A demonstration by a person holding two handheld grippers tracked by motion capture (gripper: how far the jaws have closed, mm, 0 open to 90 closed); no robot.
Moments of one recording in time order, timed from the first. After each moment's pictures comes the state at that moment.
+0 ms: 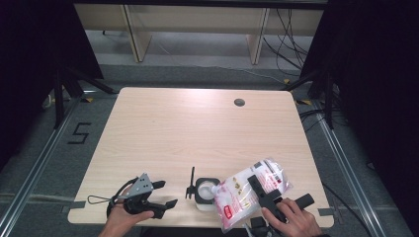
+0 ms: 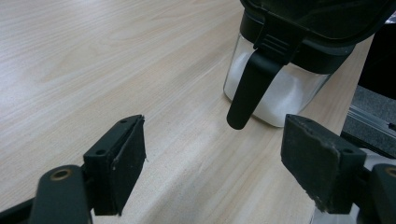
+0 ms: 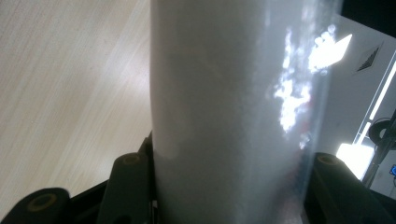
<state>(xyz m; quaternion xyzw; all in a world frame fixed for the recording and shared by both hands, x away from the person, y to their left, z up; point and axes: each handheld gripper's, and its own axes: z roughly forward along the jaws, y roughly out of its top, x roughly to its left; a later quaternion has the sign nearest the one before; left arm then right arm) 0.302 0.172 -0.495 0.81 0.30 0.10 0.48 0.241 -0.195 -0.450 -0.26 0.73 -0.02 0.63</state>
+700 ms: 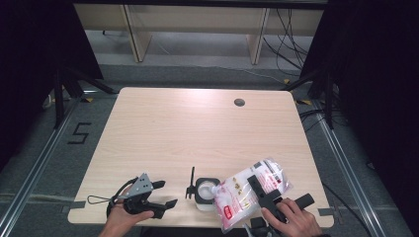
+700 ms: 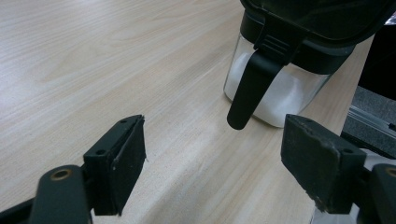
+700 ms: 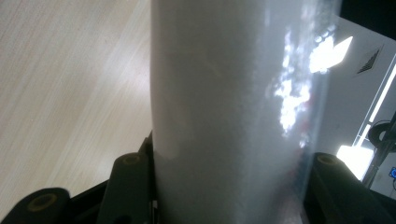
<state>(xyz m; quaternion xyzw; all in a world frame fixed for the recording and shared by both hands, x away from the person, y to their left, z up) 0.302 0.173 -0.494 0.82 0.30 0.10 0.48 0.240 -0.195 -0.449 -0.26 0.73 -0.02 0.63</state>
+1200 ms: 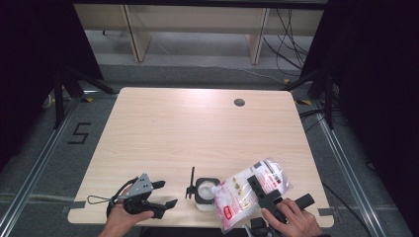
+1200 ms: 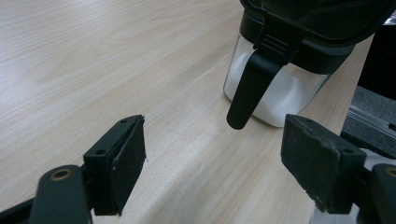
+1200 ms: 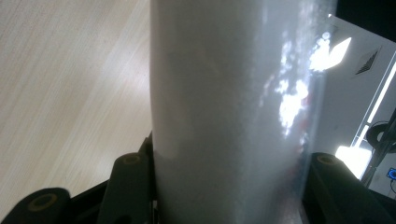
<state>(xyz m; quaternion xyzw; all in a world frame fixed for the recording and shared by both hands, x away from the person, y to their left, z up) 0.302 0.173 -0.494 0.81 0.30 0.10 0.48 0.240 -0.193 -0.444 -0.28 0.73 -0.04 0.62</state>
